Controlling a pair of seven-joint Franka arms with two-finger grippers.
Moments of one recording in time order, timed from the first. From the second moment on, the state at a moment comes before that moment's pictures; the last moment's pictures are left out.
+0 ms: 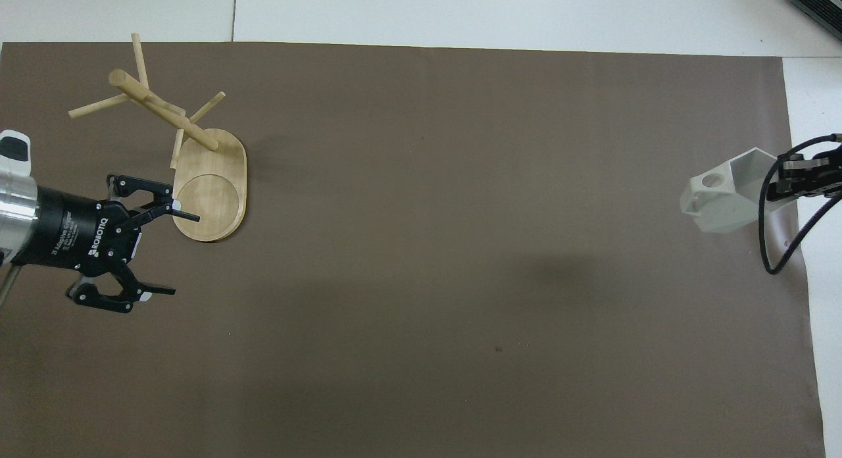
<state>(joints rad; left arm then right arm) -0.01 -0.14 -0.02 -1.92 -0.60 1.65 -1.23 -0.07 0.08 -0.02 -1.49 0.02 1.52 0.02</state>
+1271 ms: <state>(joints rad) -0.02 -0.06 -0.03 -1.94 -1.01 1.80 -1.41 -0.03 0.05 0.24 -1.58 0.38 1.73 0.30</state>
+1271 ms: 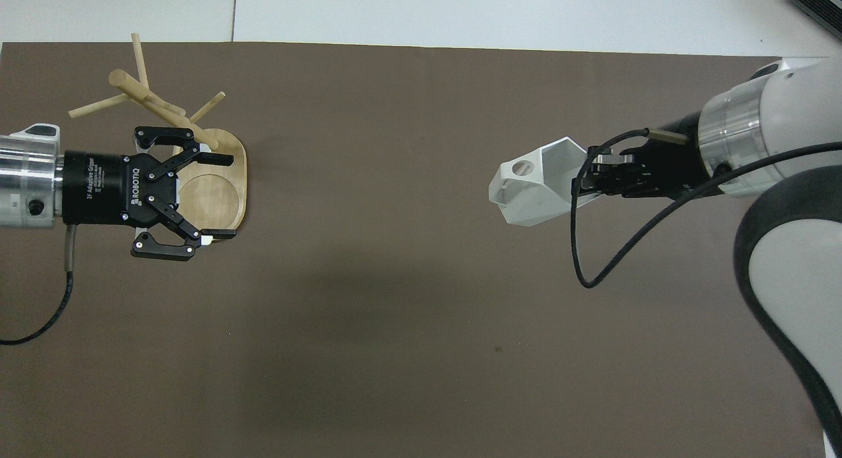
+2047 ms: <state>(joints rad) -0.12 -0.06 -0.03 -1.97 -1.09 1.91 -1.47 0.03 0.04 0.45 -1.68 0.53 2.02 0.60</state>
